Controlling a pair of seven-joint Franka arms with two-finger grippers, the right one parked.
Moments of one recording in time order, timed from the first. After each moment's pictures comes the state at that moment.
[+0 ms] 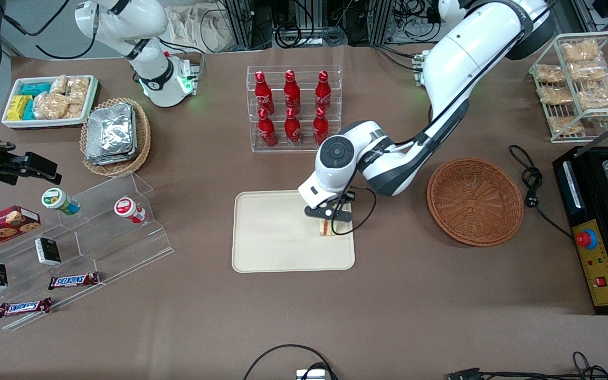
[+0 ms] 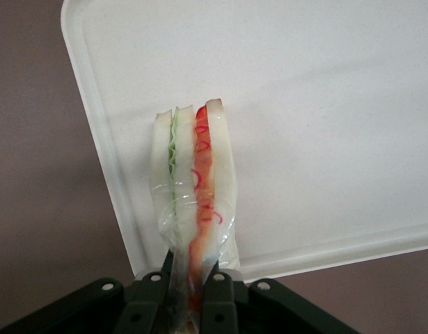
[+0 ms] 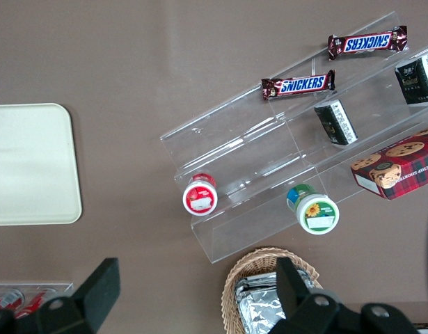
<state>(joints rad) -0.19 0.73 -0.66 -1.62 0.46 2.15 -0.81</state>
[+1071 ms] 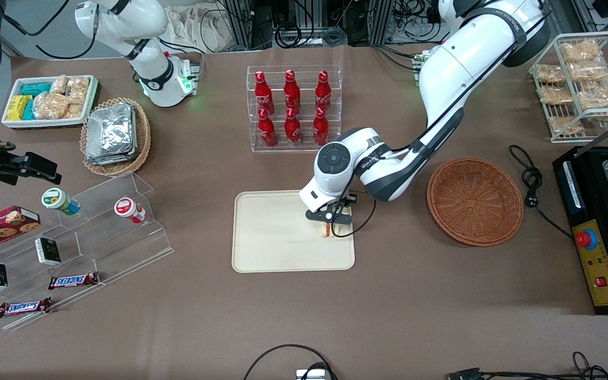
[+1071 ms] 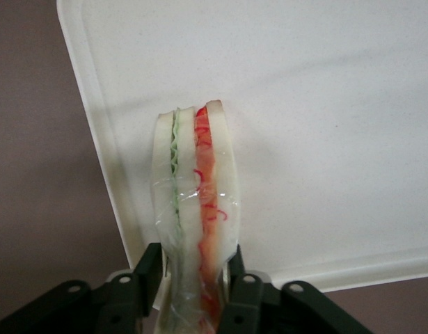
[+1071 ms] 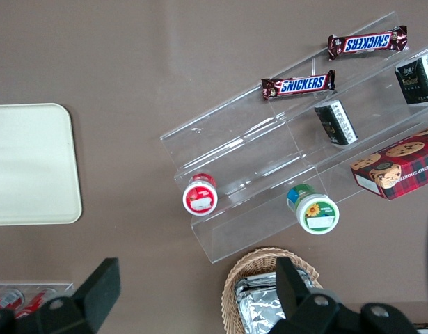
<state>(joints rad) -0.19 0.77 -0.65 -1.61 0.50 2.15 -0.85</state>
